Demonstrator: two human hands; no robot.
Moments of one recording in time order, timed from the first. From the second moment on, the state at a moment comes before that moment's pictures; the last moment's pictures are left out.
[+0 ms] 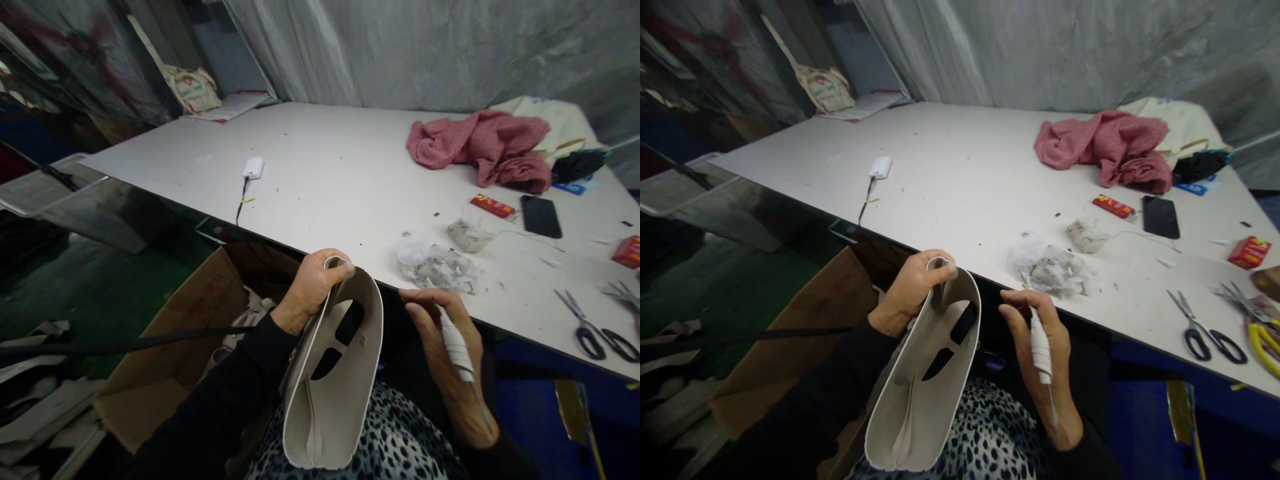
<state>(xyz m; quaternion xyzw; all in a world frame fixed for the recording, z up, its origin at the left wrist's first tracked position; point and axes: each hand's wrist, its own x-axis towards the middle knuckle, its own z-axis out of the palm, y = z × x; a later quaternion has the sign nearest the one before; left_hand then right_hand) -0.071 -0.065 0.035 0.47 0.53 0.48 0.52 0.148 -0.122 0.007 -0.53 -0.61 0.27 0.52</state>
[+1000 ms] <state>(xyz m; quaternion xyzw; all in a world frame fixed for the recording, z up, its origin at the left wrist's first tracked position) -0.039 -0.131 0.043 0.58 0.49 0.45 0.48 0.131 -0.135 0.029 -0.44 -0.72 0.32 0.43</state>
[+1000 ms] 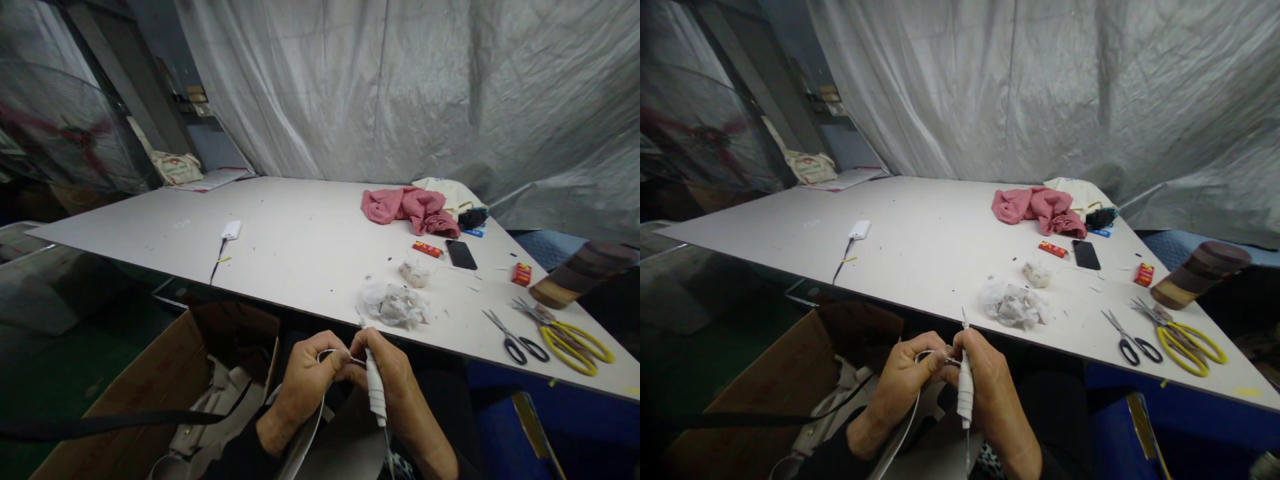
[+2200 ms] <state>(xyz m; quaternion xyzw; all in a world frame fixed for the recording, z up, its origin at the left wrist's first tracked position) -0.041 -0.087 0.021 0.63 0.45 0.28 0.57 0.209 -0.117 -0.013 -0.57 -0.58 0.23 0.53</state>
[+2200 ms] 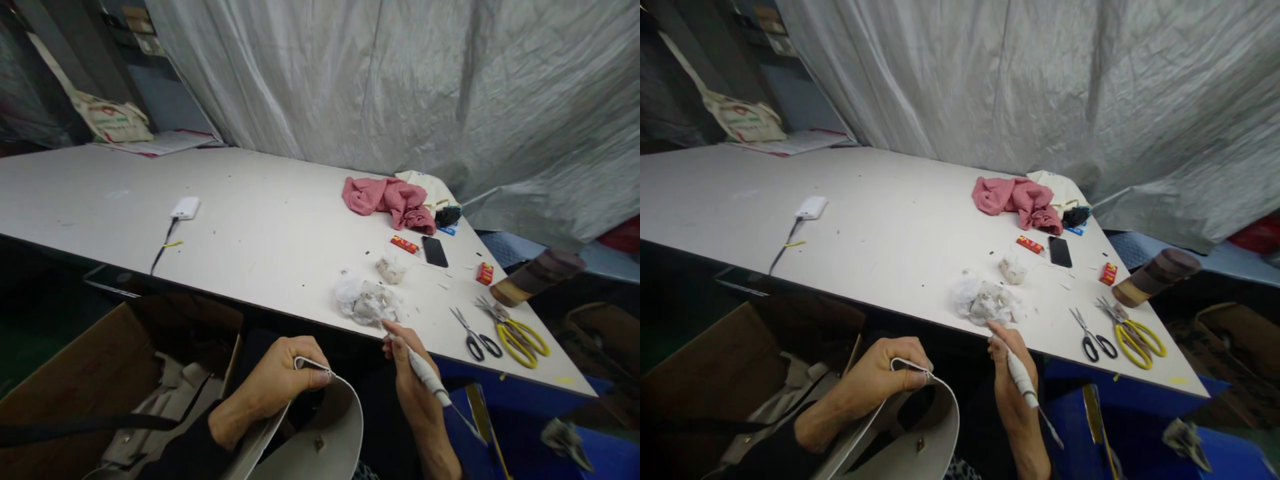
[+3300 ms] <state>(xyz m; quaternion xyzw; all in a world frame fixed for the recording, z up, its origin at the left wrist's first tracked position) -0.015 -0.048 0.002 0.60 0.49 0.20 0.61 0.238 -0.047 -0.046 -0.63 -0.59 0.14 0.49</state>
